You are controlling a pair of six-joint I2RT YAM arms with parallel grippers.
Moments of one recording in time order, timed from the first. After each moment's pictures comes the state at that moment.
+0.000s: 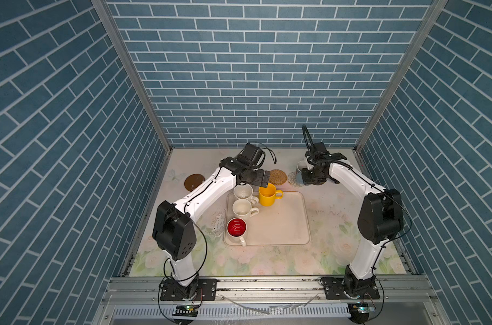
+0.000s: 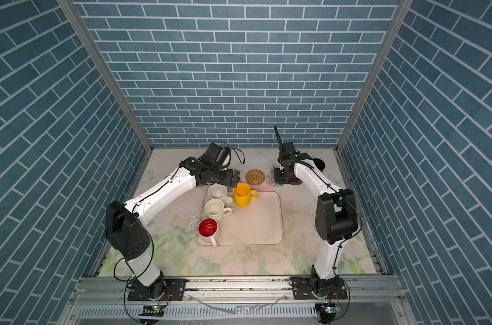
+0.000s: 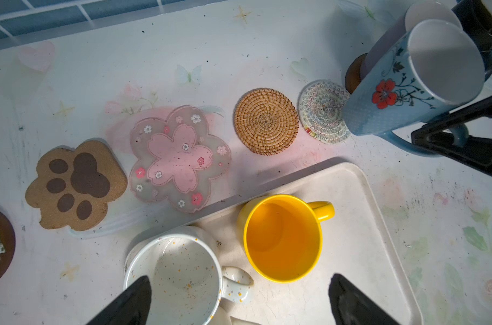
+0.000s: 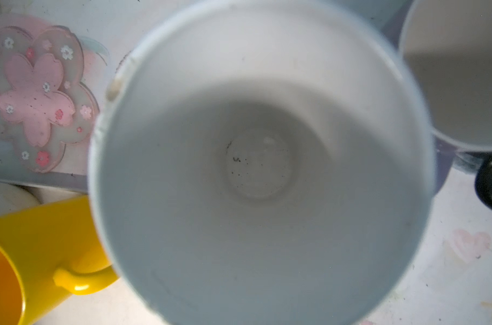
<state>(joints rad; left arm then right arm) -0.61 1.78 1.65 -0.82 -0.06 -0.29 0.35 1.89 1.60 -0.88 -0.05 0.16</state>
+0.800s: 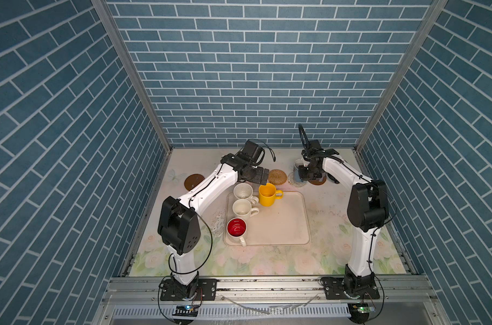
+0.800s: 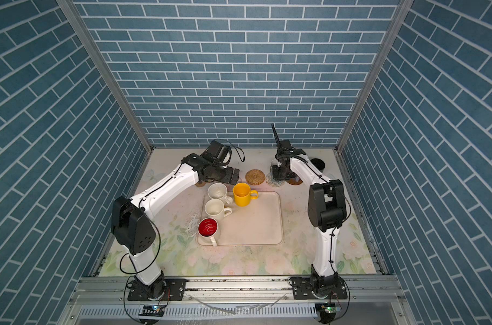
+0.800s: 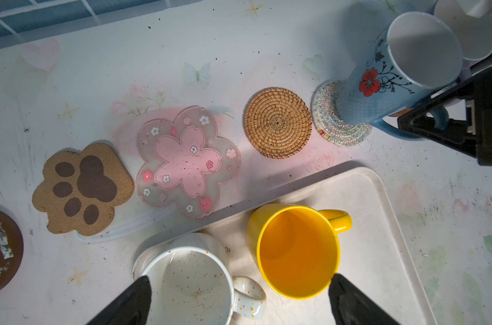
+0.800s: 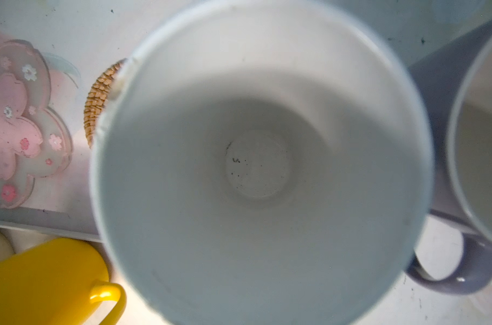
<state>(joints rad) -0.58 1.83 1.70 -0.85 -0.06 -0.27 0.33 2.05 1.74 -0.90 -0.05 0.15</state>
